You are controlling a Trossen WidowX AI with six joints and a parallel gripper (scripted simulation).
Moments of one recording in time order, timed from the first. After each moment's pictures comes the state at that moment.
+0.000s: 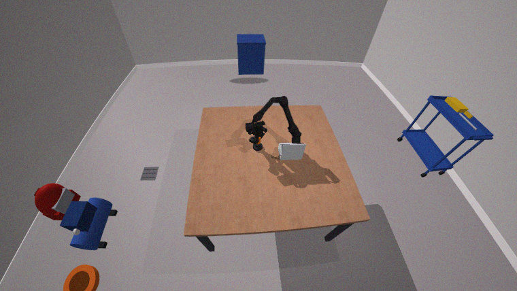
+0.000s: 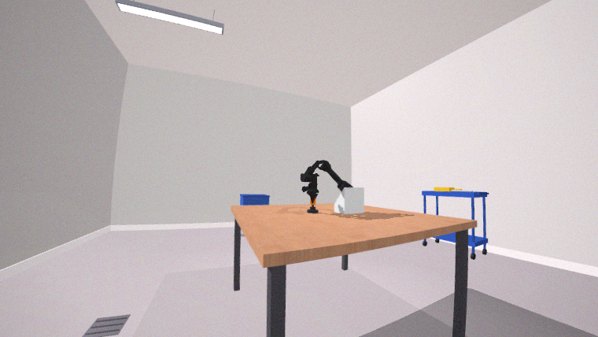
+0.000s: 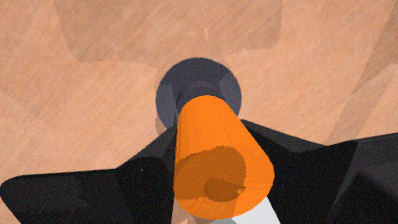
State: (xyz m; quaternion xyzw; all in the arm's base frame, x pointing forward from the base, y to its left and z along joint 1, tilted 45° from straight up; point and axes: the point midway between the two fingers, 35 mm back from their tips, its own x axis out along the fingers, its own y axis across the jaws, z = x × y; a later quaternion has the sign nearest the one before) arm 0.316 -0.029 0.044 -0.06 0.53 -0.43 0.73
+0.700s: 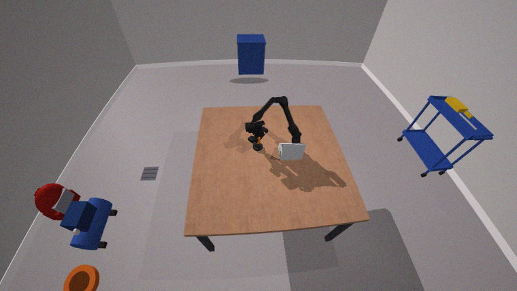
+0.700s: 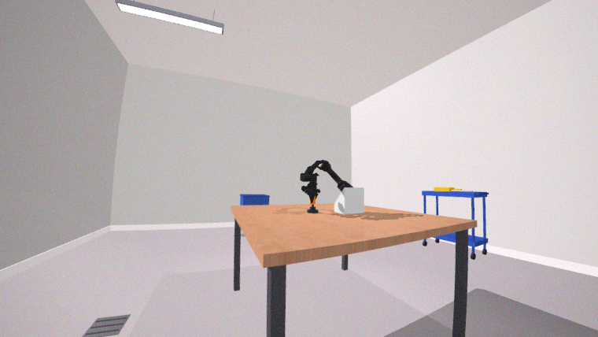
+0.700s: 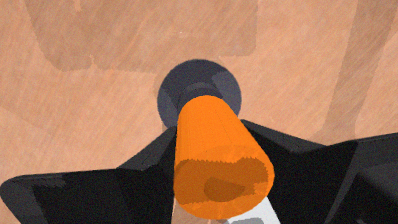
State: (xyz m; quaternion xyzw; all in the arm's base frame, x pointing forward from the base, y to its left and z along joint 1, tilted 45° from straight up) arm 0.317 -0.028 0.046 0.00 0.49 -0.48 0.73
